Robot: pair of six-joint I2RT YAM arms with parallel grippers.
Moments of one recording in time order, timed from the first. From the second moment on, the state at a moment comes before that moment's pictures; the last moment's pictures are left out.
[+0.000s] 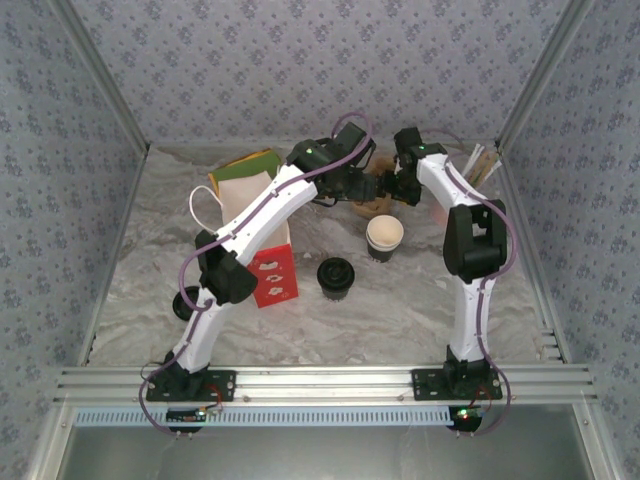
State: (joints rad) left arm -0.82 2.25 2.53 -1.28 -0.14 -0.61; right arm 0.19 2.14 1.84 -0.93 -0.11 0.38
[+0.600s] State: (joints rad) left arm -0.82 2.25 2.49 -1.27 -0.14 -0.61; right arm 0.17 2.17 1.82 -0.86 -0.26 0.49
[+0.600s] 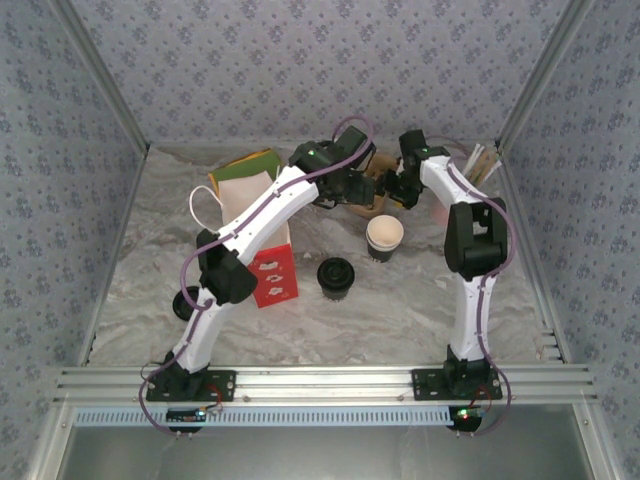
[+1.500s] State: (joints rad) left arm -0.83 2.25 2.45 -1.25 -0.14 -0.61; right arm 0.10 2.16 1.79 -0.93 -0.15 0.41
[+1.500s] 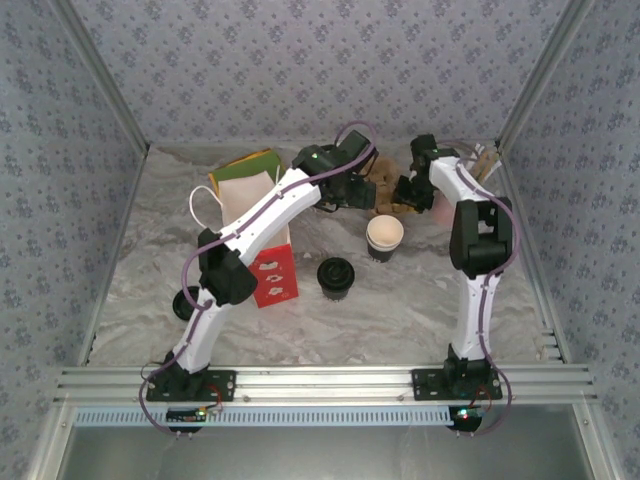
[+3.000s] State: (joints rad) left arm -0.84 2.22 2.42 -1.25 -0.14 -0.61; right arm 0.10 2.02 1.69 -0.87 -0.22 0.38
